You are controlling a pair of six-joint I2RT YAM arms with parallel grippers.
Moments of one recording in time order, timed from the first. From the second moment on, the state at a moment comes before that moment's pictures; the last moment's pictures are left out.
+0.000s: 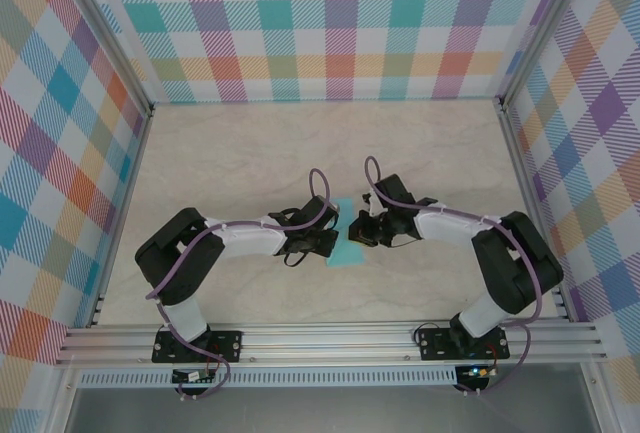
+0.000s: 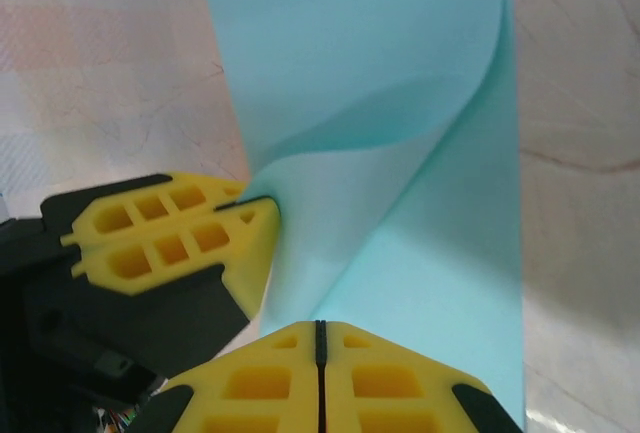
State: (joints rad) left arm -0.85 1.75 0.92 -0.18 -0.03 -0.45; right arm 0.56 1.59 0.79 -0.25 -0.52 0.76
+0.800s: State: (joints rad) left arm -0.85 1.75 0.92 -0.18 -0.02 -0.44; right arm 0.57 1.76 0.89 -0.22 -0.55 0.75
